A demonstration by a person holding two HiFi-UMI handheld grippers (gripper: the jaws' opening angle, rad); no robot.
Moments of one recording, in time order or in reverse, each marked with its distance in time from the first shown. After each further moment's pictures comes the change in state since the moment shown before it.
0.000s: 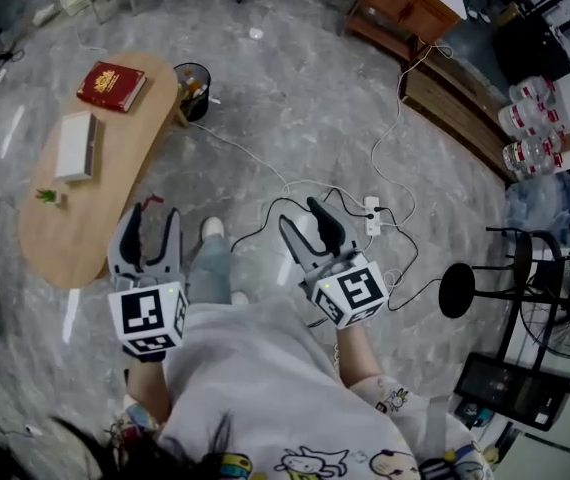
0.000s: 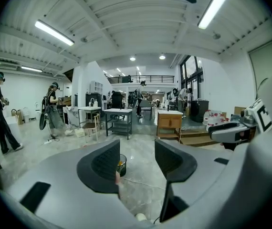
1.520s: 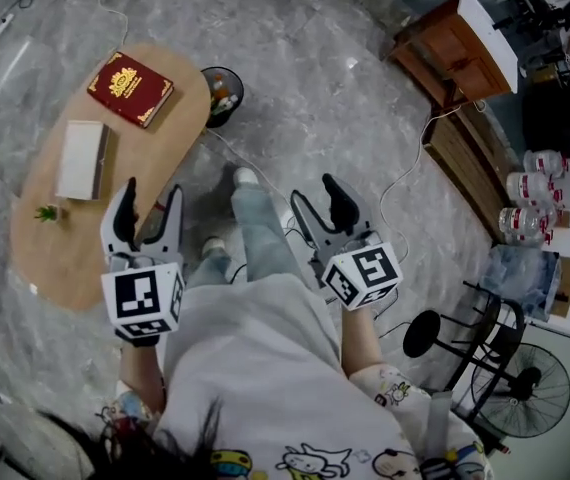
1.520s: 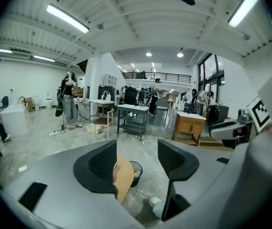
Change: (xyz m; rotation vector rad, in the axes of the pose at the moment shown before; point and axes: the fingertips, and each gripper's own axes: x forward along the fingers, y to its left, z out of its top) left arm 0.219 0.179 0.057 -0.137 0.048 0.118; right arm 0.305 -0.080 0.075 -0.013 0.146 0.107
